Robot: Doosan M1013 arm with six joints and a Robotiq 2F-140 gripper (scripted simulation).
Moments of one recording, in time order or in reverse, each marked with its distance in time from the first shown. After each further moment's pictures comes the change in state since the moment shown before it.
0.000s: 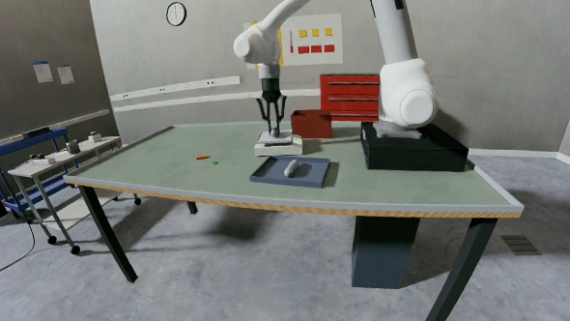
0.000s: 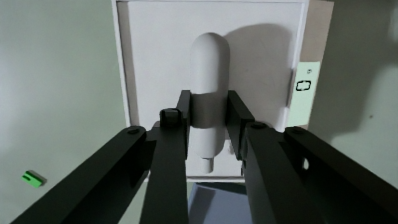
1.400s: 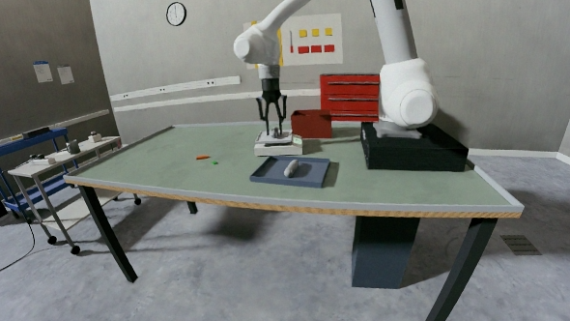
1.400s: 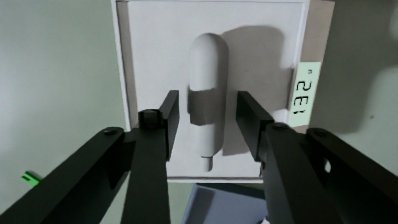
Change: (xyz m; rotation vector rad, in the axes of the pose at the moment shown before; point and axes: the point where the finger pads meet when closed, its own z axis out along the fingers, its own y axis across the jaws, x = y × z) arm 0.000 0.000 0.001 0.000 0.000 0.000
